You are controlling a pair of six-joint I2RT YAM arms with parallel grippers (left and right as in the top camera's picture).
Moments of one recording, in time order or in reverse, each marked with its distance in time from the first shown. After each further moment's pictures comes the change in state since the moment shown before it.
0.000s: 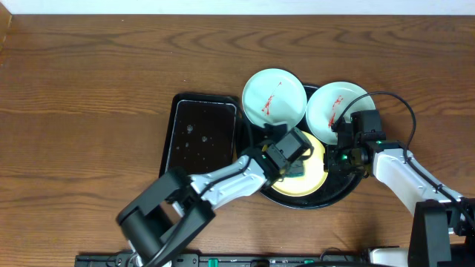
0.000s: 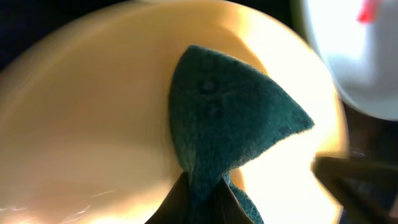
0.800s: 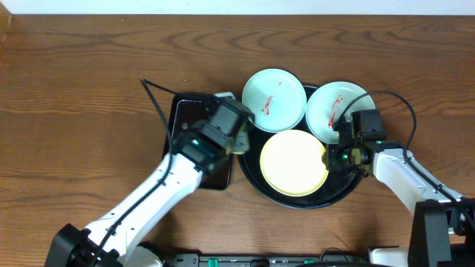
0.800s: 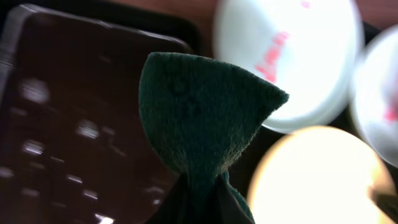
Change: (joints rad) left arm 0.320 -0.420 -0.040 -0.322 -0.117 0.399; right arm 0.005 0.002 0.000 0.017 0.022 0.003
